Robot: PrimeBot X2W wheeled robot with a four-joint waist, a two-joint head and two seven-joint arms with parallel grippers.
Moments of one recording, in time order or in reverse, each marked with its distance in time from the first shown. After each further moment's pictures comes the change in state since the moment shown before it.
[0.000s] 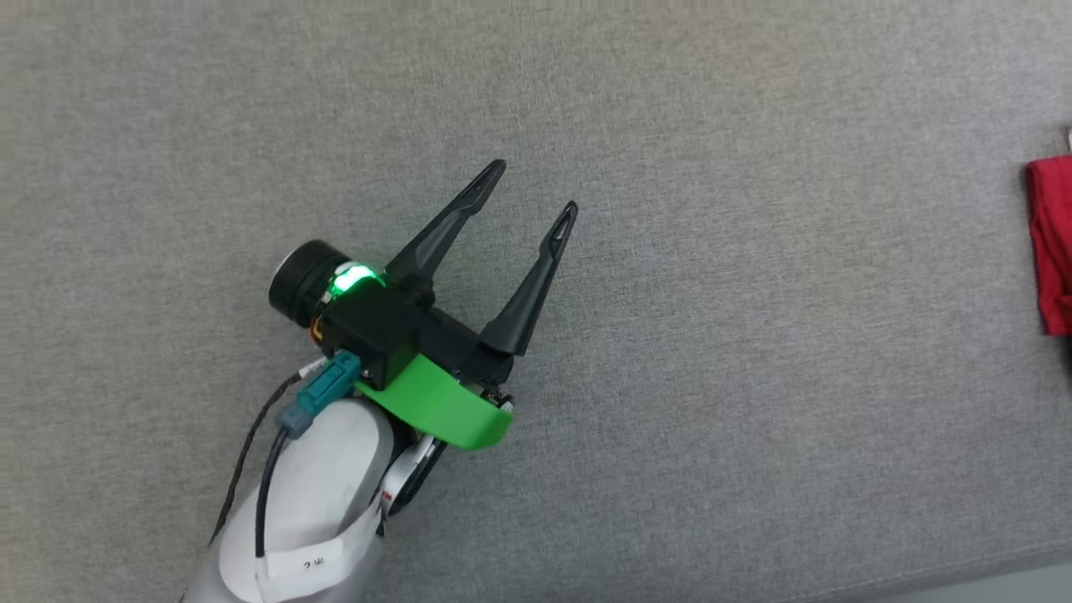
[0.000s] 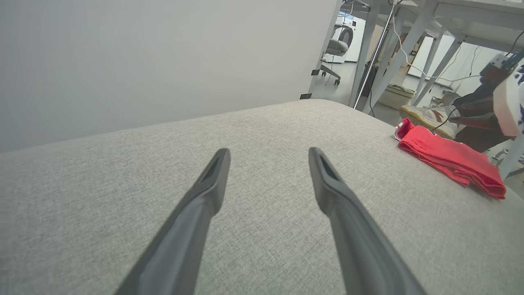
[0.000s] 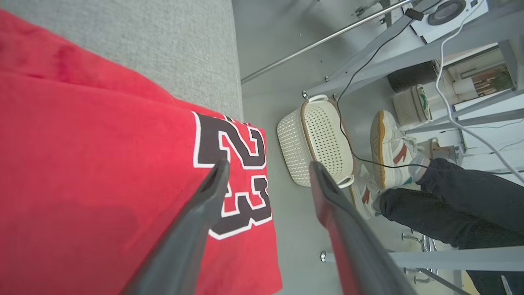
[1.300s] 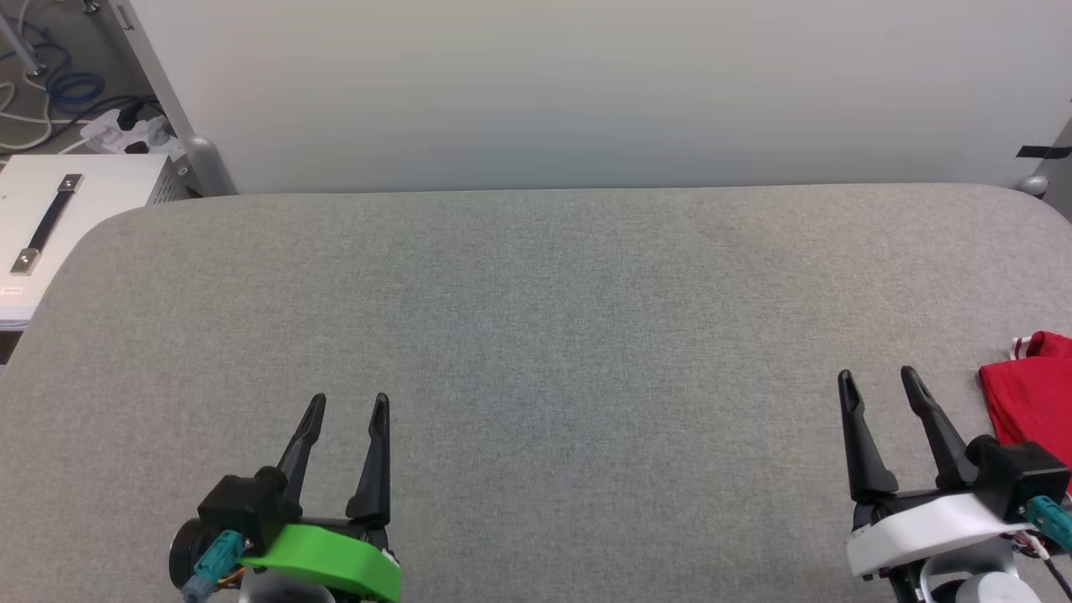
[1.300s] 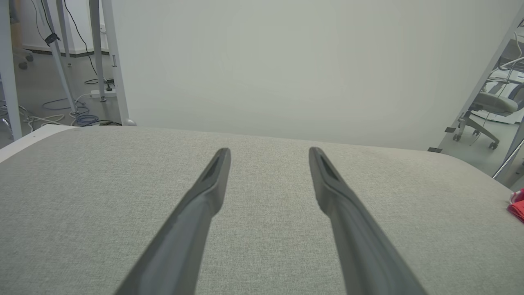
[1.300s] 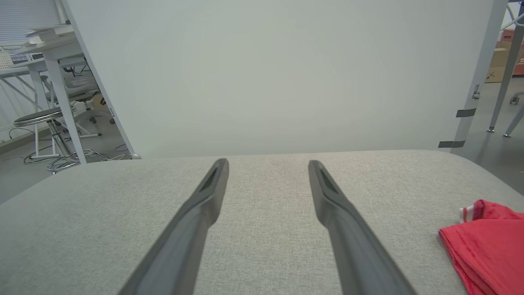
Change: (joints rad) left arm 0.485 -0.161 0.431 0.093 0.057 0.000 0.000; right arm 0.594 0.585 0.119 -0.534 0.231 -0.001 -0.334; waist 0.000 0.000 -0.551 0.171
